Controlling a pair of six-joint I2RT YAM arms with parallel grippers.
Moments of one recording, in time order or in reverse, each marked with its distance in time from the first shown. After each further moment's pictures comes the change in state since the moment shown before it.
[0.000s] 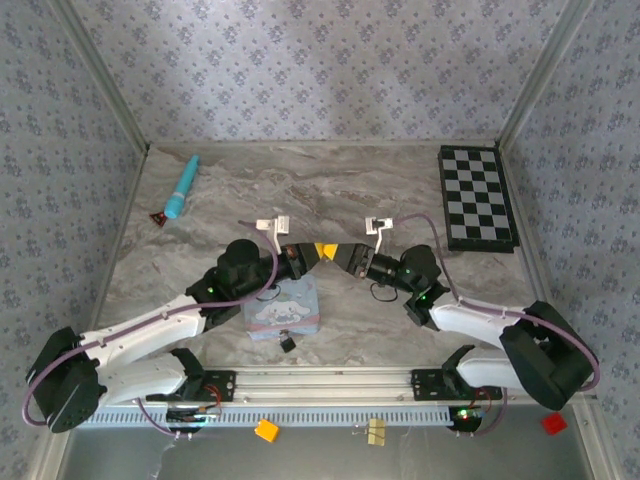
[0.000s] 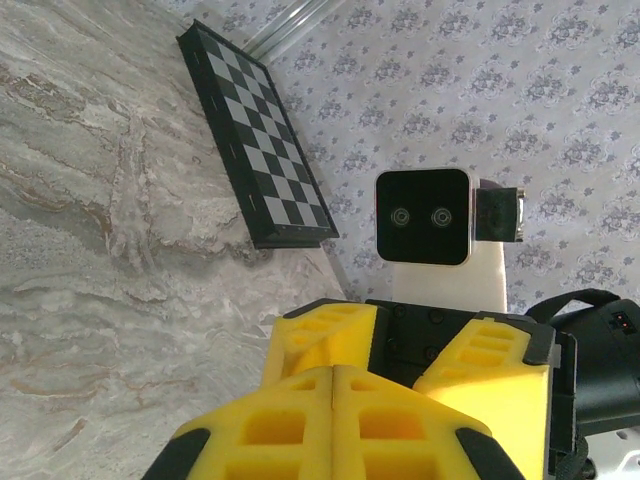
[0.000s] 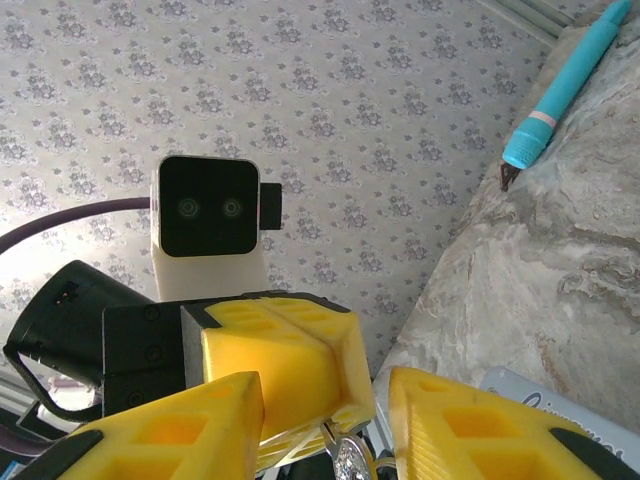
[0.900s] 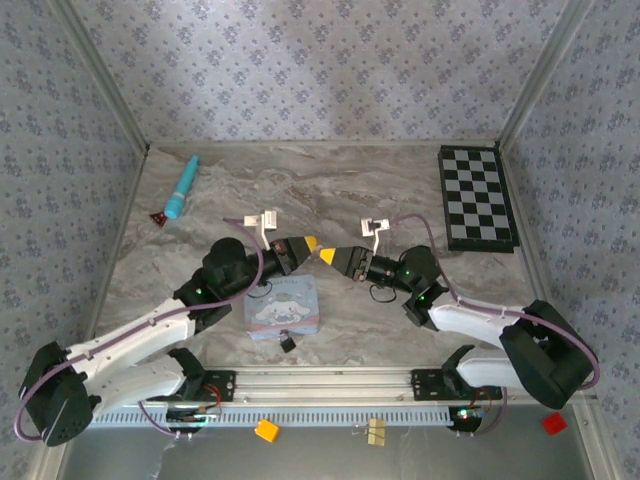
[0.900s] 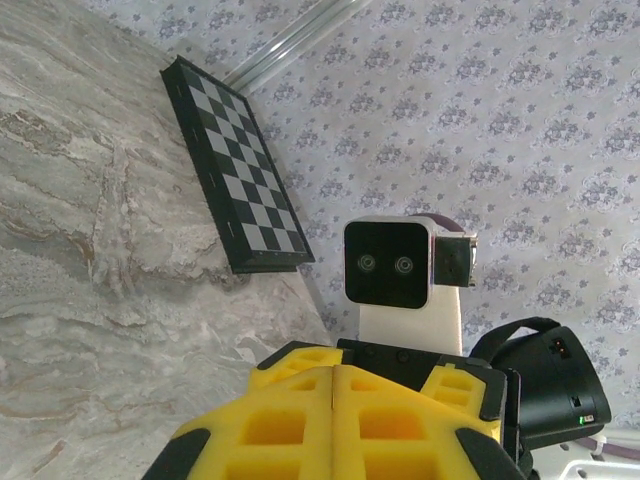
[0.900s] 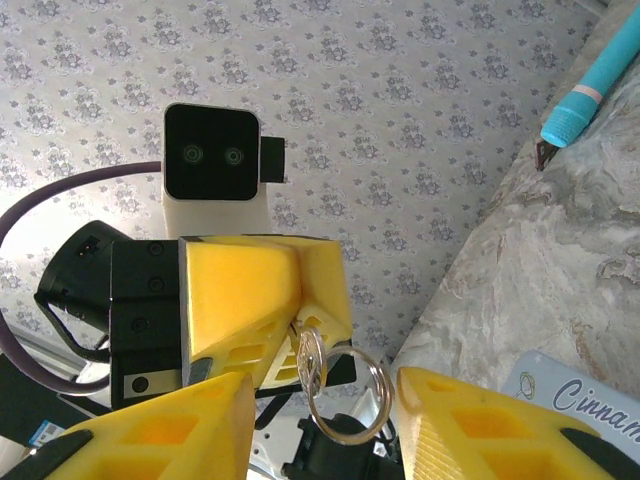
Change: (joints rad) left arm 0.047 -0.079 0.000 -0.018 0.033 -0.027; right arm 0.016 0.003 0.006 0.025 -0.048 0.007
